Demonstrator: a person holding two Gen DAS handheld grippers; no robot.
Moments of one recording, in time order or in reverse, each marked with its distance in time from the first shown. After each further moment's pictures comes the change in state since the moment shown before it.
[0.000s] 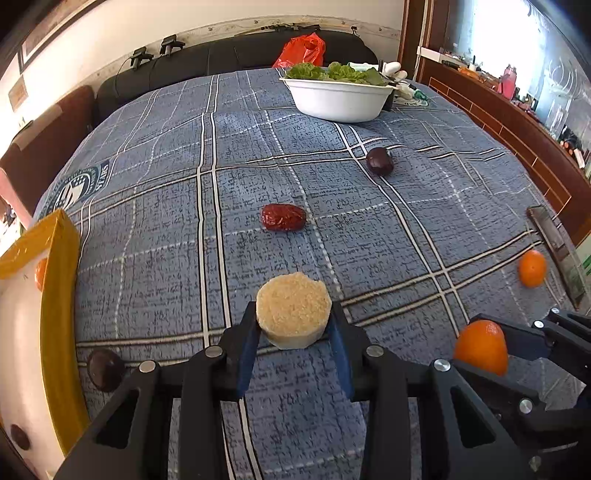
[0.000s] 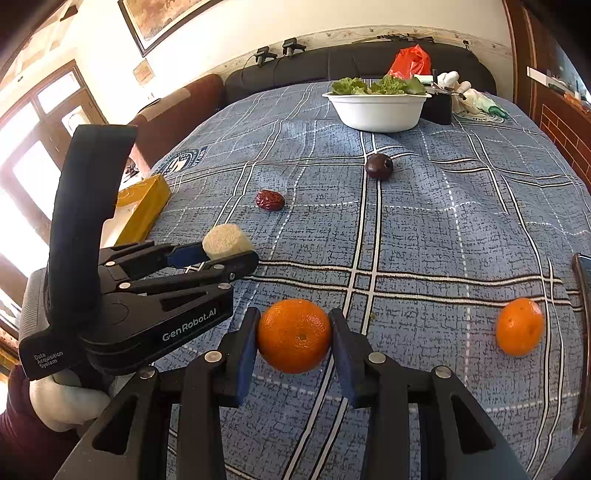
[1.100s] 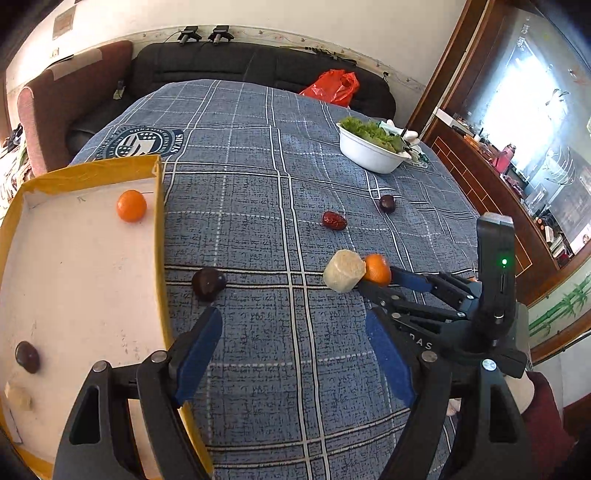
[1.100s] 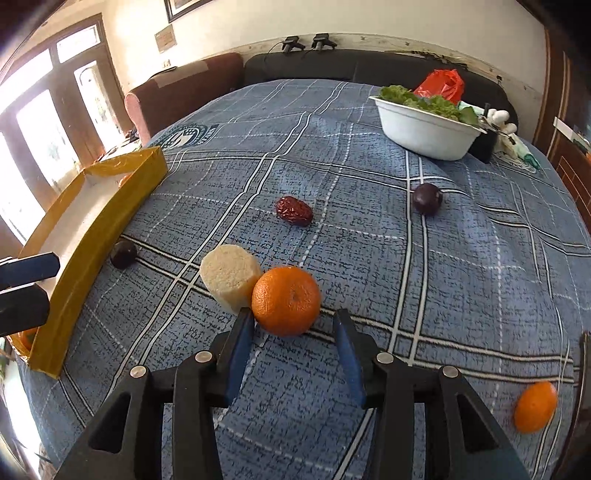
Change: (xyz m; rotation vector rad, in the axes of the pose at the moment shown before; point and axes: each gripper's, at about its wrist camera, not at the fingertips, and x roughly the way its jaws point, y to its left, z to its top) left arm -0.095 0.080 -0.039 -0.237 -0.061 -0.142; right arm 0.056 0.032 0.027 -0.187 0.034 -0.072
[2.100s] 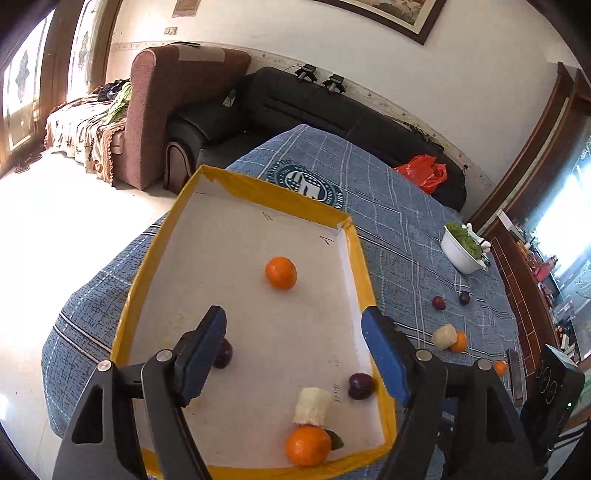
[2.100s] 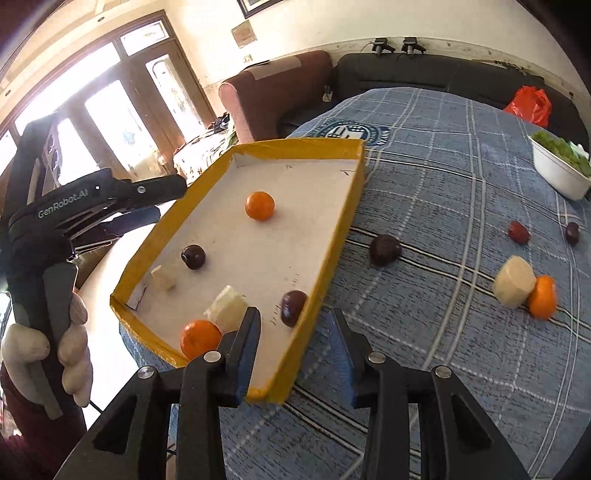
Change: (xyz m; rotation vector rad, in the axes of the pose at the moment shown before) left arm -0.113 0.157 -0.026 -0.315 -0.211 0.138; right arm -0.039 0.172 -0.012 -0.060 -0.003 0.292
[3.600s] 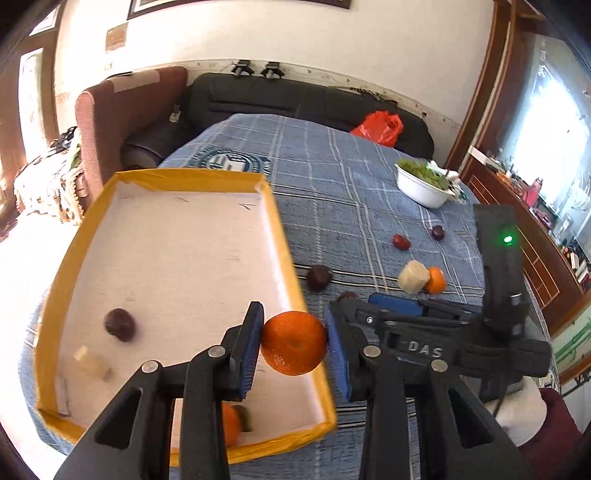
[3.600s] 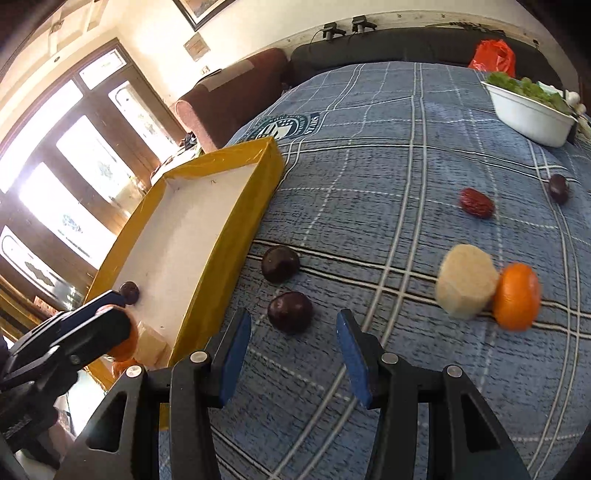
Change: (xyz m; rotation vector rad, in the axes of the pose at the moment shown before) left arm 0.025 -0.085 -0.048 0.244 0.015 0.004; right arm 0.033 -0.079 0.020 0.147 0.018 -0.004
